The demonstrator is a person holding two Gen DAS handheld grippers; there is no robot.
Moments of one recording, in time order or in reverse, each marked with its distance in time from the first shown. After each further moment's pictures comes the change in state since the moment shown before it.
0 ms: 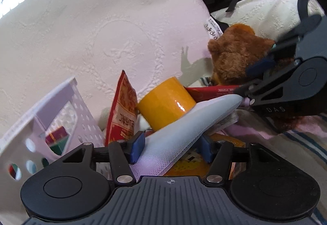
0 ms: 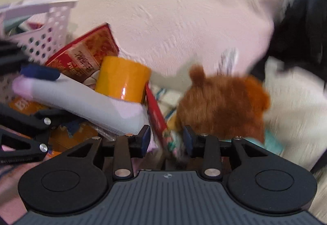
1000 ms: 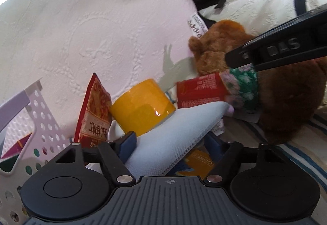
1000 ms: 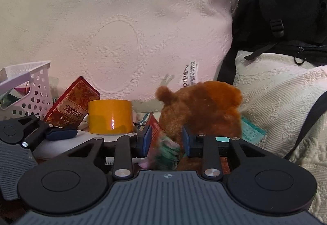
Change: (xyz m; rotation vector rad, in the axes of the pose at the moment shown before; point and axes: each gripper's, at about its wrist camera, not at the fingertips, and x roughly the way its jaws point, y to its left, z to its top) left arm 0.029 -0.024 0.008 -0.023 -0.001 -0.078; right arm -0.019 -0.041 0.001 0.394 -0.047 -0.011
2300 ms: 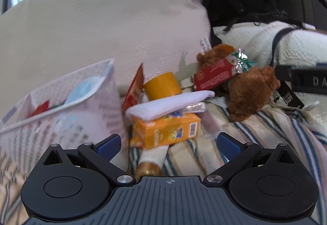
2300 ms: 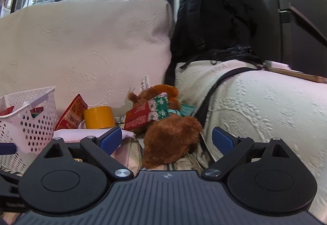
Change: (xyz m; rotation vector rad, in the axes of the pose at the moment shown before) left arm -0.160 0.002 -0.015 -0.168 0.023 0.052; right arm -0.158 0.023 -0.035 0.164 -0.112 -0.241
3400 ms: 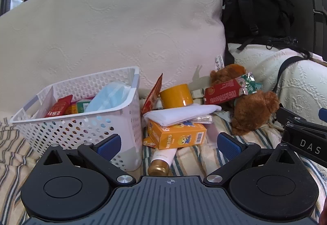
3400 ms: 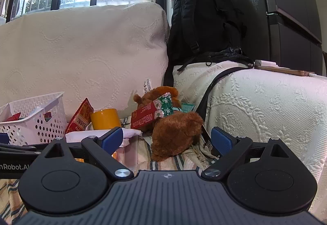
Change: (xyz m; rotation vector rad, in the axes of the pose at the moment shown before) left arm -0.056 0.028 0.018 -0.173 0.026 0.039; right arm -0.050 0.024 -0.011 0.071 -0.025 -0.073
